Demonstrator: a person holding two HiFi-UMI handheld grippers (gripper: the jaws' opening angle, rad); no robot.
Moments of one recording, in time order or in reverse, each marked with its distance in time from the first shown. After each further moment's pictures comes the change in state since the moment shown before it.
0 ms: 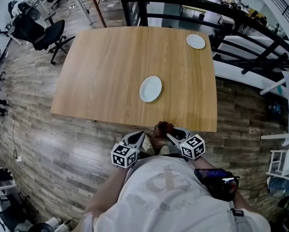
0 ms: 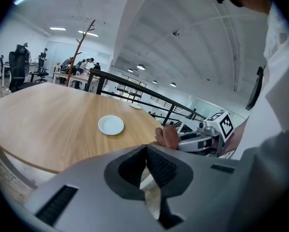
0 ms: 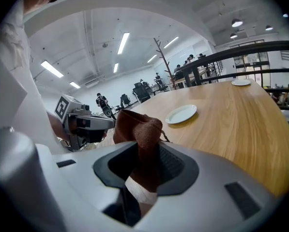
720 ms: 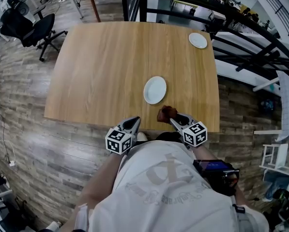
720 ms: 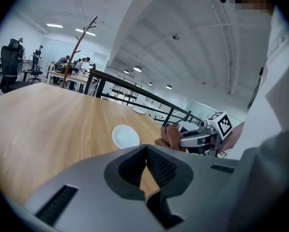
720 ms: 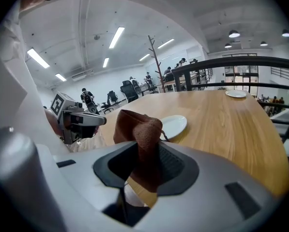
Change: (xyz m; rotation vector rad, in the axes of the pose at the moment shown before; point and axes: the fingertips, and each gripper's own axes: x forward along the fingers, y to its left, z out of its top) left arm 0.018 0.100 0.056 0.014 -0.027 -0.076; right arm 0.058 -0.047 0.064 -0.036 0.007 -0.175
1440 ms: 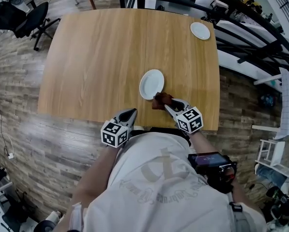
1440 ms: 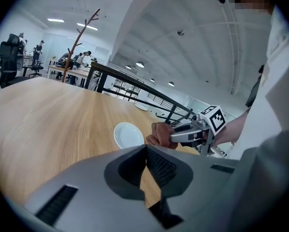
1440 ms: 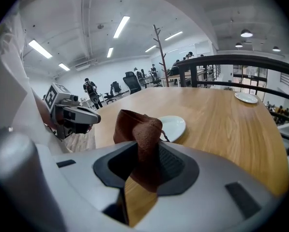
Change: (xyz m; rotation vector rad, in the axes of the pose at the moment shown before) left arm 0.033 0.015 0.002 -0.031 0.055 0.006; right arm 0.044 -0.038 0.016 -0.083 0.103 0.021
